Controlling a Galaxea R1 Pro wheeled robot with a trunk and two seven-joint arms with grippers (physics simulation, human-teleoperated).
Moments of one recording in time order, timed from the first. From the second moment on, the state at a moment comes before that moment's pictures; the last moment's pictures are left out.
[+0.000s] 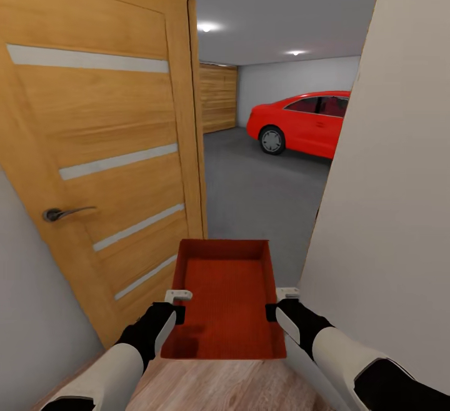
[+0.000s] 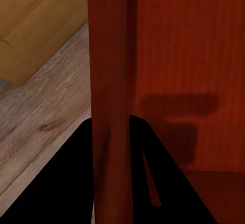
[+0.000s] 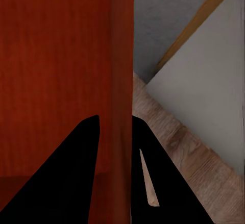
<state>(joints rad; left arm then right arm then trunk) -0.71 -0.14 0.01 -0.44 -0.03 0.45 0.21 -0.82 0.07 0.50 -0.25 -0.51 0.35 -0.25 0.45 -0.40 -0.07</state>
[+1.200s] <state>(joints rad) -0.71 -0.14 0.01 -0.44 -0.02 0.45 0.21 -0.82 0.07 0.50 -0.25 -0.51 0.35 -0.25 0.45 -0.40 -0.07</state>
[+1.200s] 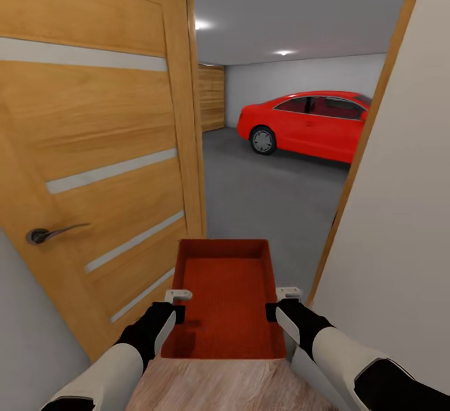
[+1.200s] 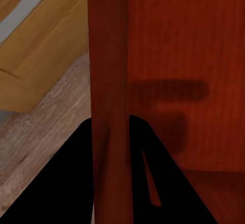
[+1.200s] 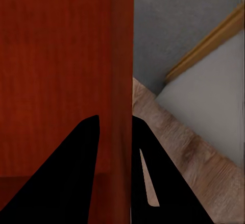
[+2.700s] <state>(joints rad) -0.71 -0.14 0.01 -0.45 -0.02 0.45 0.21 -0.82 0.06 0.50 -0.27 -0.51 0.35 -0.26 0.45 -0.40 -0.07</state>
